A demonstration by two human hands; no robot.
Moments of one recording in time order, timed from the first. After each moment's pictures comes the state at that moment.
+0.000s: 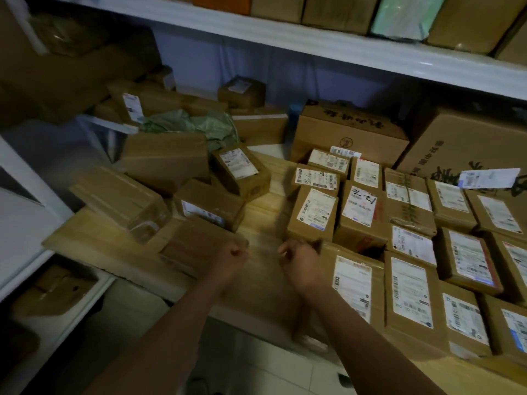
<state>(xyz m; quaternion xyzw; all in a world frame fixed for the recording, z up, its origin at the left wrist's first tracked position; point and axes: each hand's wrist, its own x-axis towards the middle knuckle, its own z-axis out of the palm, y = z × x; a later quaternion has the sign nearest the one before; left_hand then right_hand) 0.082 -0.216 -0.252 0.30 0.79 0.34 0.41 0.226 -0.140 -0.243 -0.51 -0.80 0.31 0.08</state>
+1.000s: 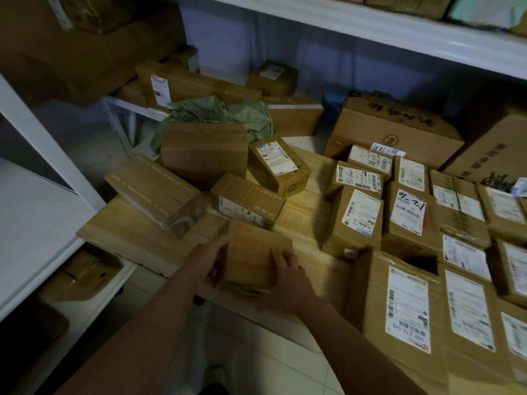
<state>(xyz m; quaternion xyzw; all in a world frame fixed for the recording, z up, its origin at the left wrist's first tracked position) -0.040 -0.260 -0.271 0.03 0.76 0.40 0.51 0.134 -0.186 -0.303 -0.44 -0.84 0.29 -0.13</state>
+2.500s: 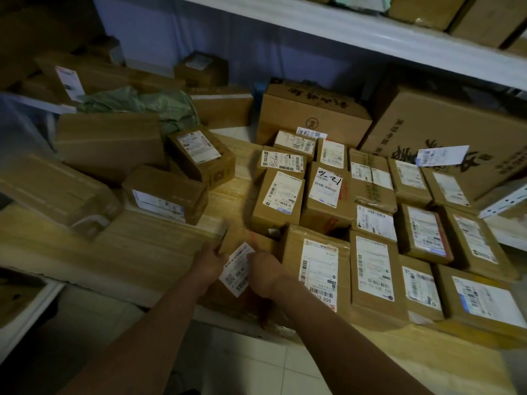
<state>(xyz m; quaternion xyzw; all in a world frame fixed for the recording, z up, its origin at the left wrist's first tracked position) 0.110 -0.190 -0.302 0.25 0.79 0.34 0.45 0.230 -0.149 -0.265 -0.49 -0.79 0.34 -0.14</state>
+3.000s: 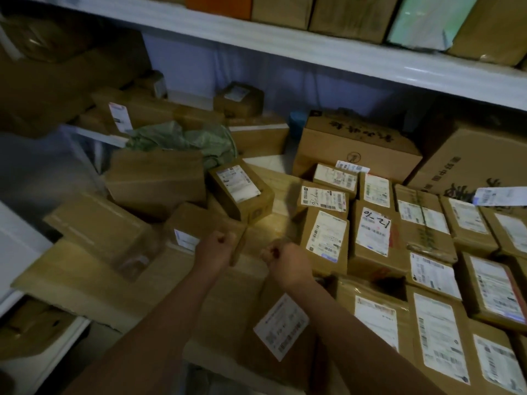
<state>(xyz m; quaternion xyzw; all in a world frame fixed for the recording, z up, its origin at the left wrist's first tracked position) 0.007 -0.146 -0.248 0.27 0.81 0.38 0.34 0.149 -0.087 -0.245 -0.51 -0.79 0.33 0.09</state>
